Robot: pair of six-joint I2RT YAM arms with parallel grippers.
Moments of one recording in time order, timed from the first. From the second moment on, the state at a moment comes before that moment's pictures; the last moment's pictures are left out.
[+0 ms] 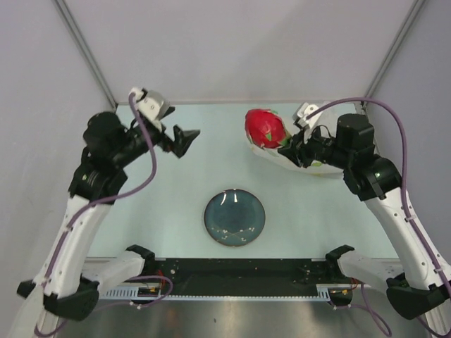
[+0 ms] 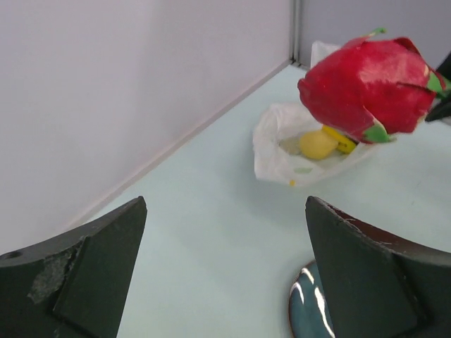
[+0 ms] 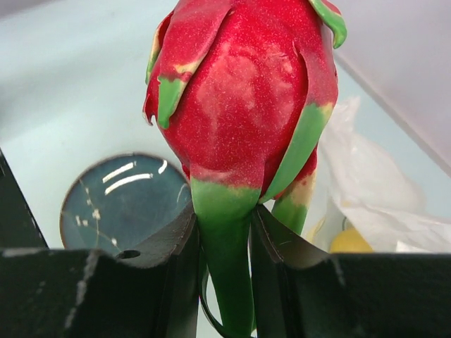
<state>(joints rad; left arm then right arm) -0.40 1.07 1.45 -0.41 0.38 0.15 0.41 1.03 1.35 -0.61 -0.48 -0.25</state>
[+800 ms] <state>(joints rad) 0.09 0.67 1.01 -0.56 0.53 0.05 0.88 1.36 1.01 -0.55 -0.25 -0.47</state>
